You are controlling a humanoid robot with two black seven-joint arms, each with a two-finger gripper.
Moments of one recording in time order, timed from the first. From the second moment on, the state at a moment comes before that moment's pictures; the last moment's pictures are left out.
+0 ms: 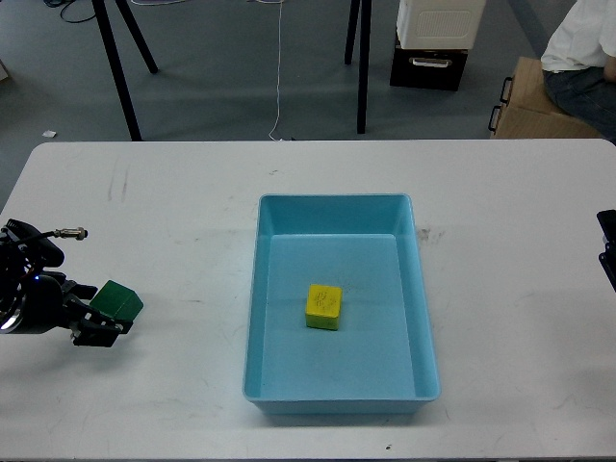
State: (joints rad) left arm -0.63 0.81 -0.49 -1.19 2.18 -0.49 -0.49; right arm -0.33 -0.27 1.65 1.66 -1.11 0.18 0.41
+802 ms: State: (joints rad) left arm -0.68 0.78 -0.46 -1.16 2.18 -0.49 -0.49; right arm -0.33 -0.27 1.65 1.63 -1.11 0.17 0.41
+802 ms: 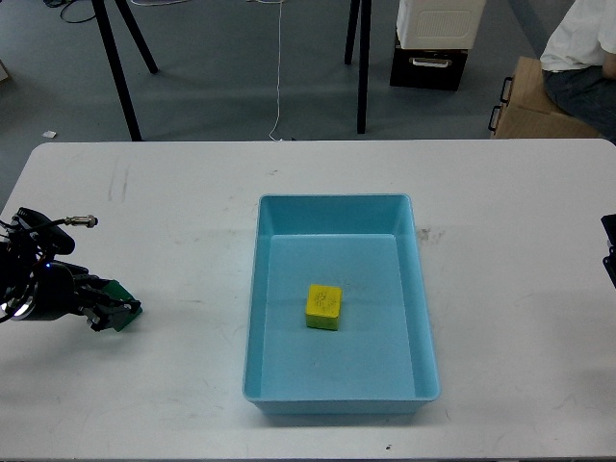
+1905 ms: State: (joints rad) left arm -1.20 0.24 -0.25 -1.29 2.18 -0.49 -0.49; right arm -0.34 -0.27 1.71 1.53 -1.11 0.13 0.41
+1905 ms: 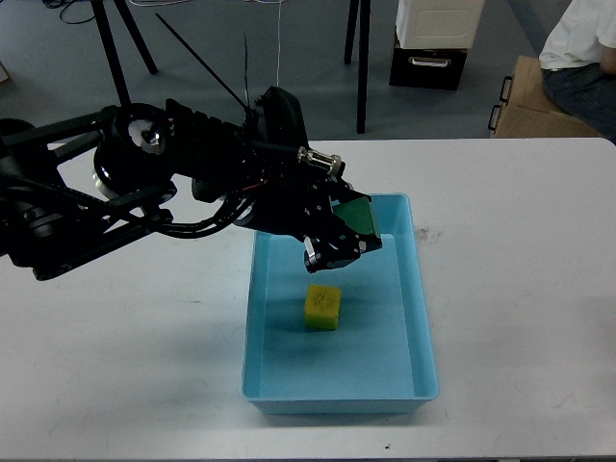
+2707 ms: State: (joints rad) left arm -1.12 0.23 -0.16 -1.18 2.18 -0.49 -0.49; right arm -0.34 -0.27 1.72 1.53 -1.11 0.13 0.41
